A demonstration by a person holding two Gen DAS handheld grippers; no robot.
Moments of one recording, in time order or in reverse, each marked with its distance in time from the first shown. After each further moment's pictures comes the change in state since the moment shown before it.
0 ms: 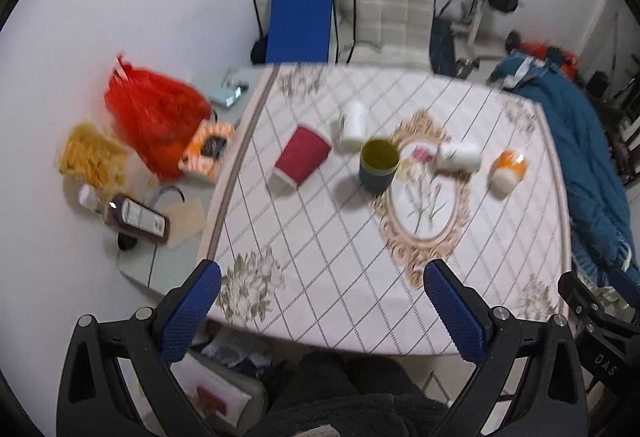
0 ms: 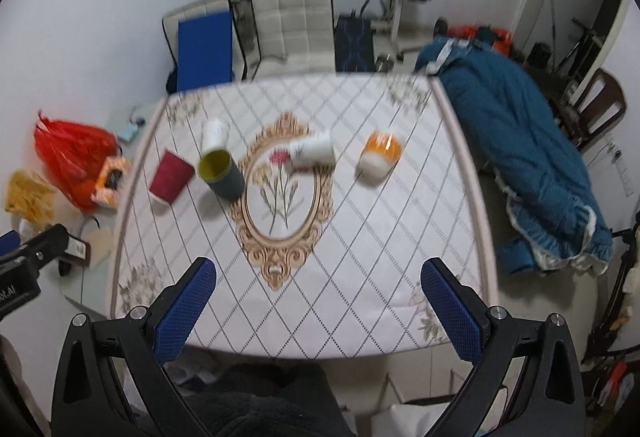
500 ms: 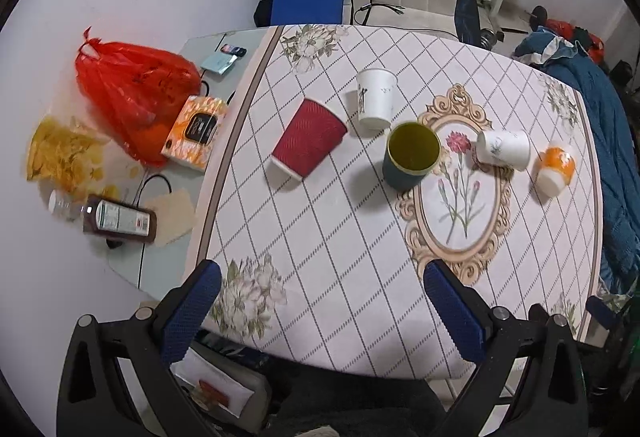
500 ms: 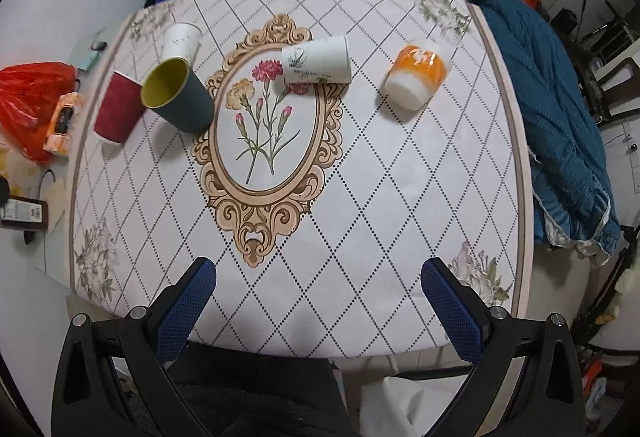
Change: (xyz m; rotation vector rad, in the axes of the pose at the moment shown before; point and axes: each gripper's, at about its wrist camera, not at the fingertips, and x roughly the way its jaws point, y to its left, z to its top) left arm 0.091 -0.005 0.050 -0.012 0.112 0.037; right arm 0.173 0.010 0.009 -0.050 0.286 -0.035
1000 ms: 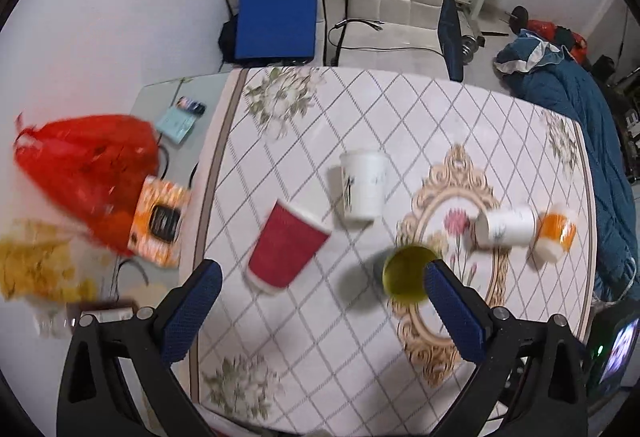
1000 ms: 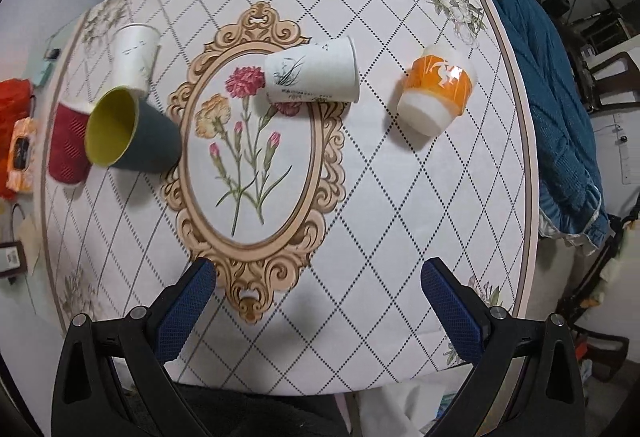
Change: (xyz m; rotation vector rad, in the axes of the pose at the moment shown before) left arm 0.055 -0.003 0.146 0.072 -0.008 -0.090; right arm 0.057 0.019 0.085 0.038 0.115 -0.083
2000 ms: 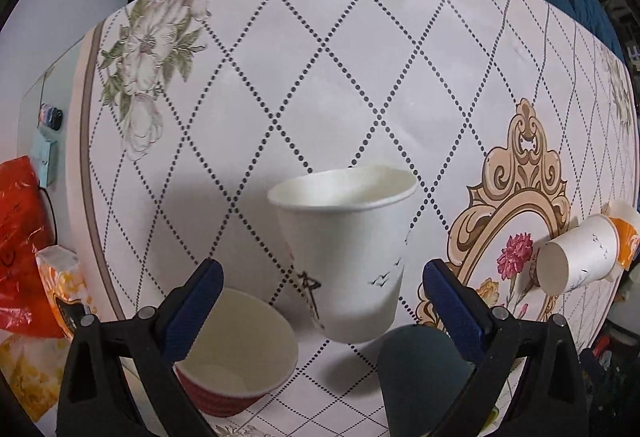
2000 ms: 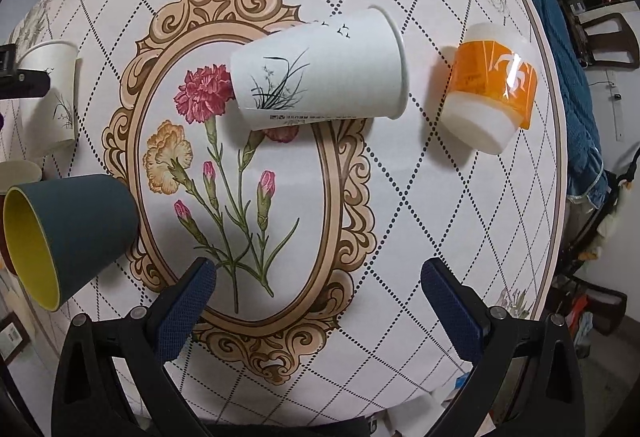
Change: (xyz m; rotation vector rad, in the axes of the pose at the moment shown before) left arm 0.220 -0.042 0.075 0.169 0.372 -0.061; right arm 0.085 0.023 0.077 0.117 0.179 -0.044
